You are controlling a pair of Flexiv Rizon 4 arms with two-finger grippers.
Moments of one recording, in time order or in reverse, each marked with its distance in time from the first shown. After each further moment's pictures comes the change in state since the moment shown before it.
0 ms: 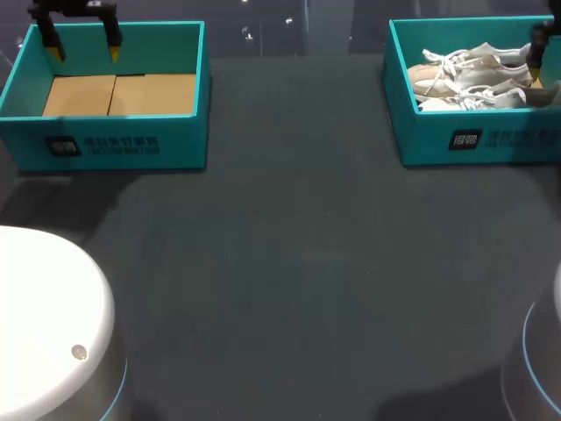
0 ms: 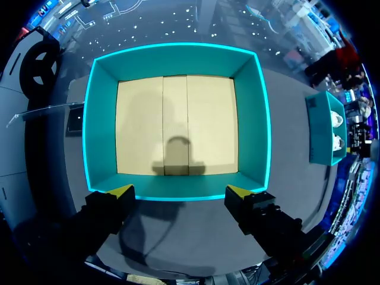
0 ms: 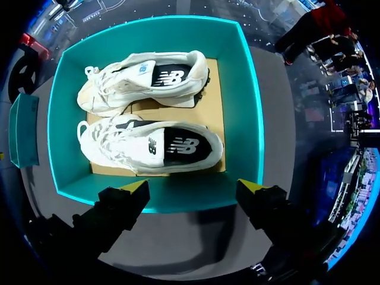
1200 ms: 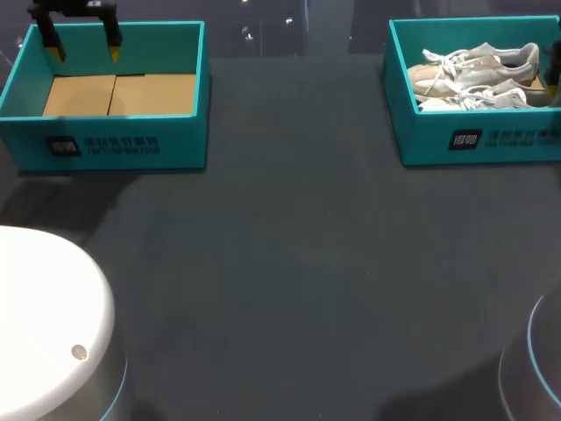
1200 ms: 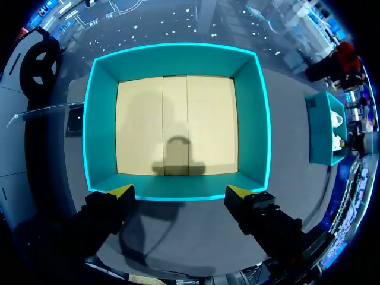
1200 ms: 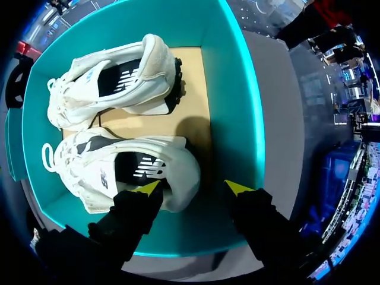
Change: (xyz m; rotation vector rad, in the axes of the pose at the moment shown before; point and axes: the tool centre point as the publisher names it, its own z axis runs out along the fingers) left arm 0.000 0.000 0.000 0.000 0.000 0.000; right arm -0.037 0.026 0.063 0.038 0.024 0.042
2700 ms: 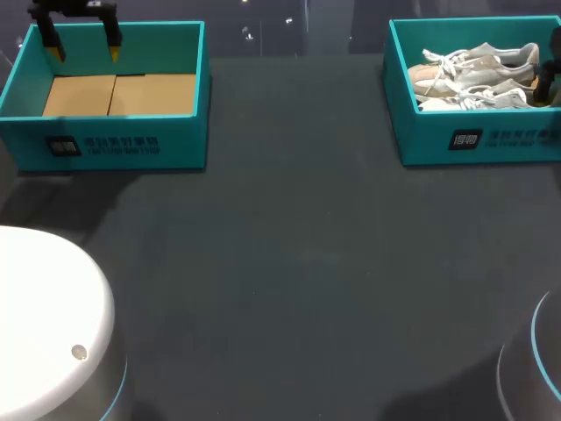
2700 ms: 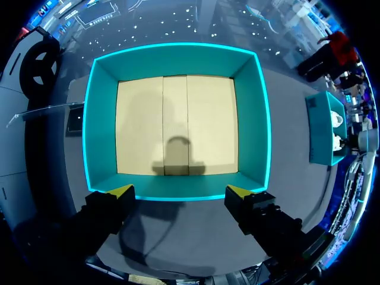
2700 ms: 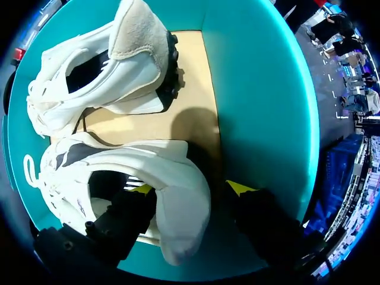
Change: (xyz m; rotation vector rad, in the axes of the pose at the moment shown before) left arm 0.000 0.000 0.000 0.000 0.000 0.000; right arm 0.005 0.004 0.047 0.019 0.012 0.032
